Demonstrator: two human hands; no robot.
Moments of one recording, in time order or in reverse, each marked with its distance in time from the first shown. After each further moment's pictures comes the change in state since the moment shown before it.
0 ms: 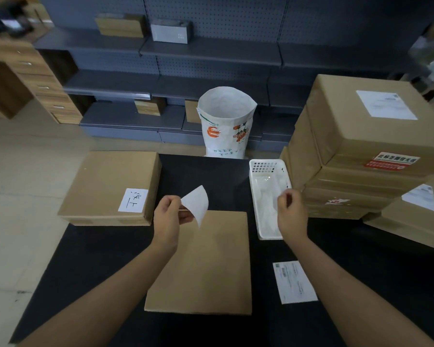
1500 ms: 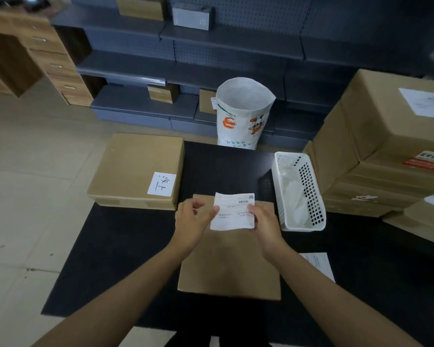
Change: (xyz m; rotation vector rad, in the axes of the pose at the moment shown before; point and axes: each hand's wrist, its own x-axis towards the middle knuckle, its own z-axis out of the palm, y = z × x) left_hand -0.017 -0.007 -0.060 0.561 -0.196 0.061; right_hand -0.102 -0.055 0.082 0.551 -0.489 0.528
